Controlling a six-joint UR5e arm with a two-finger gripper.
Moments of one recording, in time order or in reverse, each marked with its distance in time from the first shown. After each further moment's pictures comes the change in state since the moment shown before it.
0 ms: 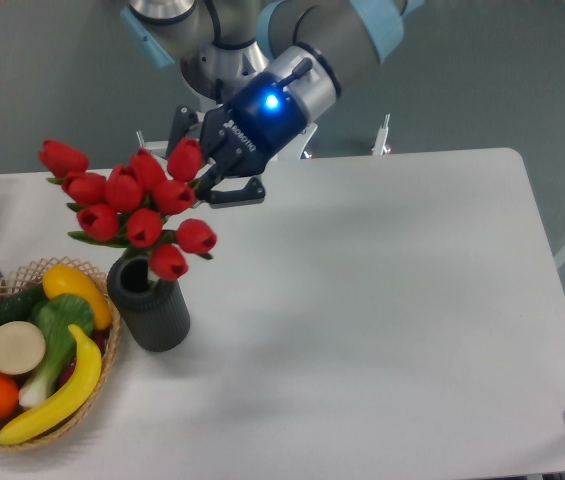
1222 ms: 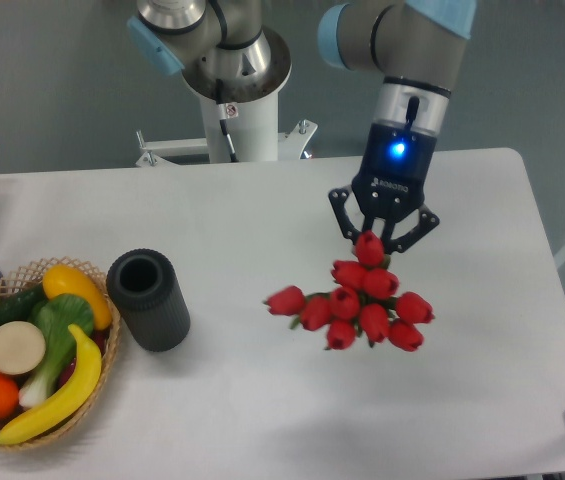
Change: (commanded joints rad) arm 0.068 -0.112 0.023 -0.093 0.978 0.319
